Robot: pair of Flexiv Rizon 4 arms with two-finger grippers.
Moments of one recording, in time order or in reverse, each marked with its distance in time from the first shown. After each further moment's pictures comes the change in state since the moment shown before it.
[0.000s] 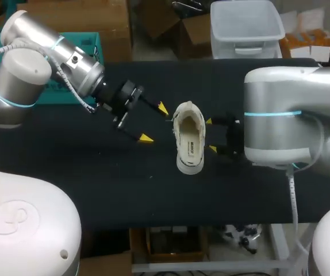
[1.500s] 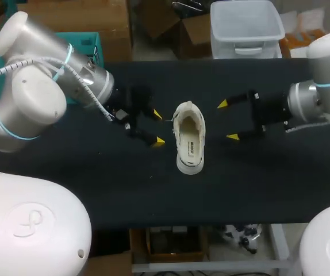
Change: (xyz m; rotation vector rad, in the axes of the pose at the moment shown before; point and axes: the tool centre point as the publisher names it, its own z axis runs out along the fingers) left arm 0.007 0.007 0.007 -0.316 -0.299 -0.558; right arm 0.027 0.041 -0.024 0.493 -0.139 -0.099
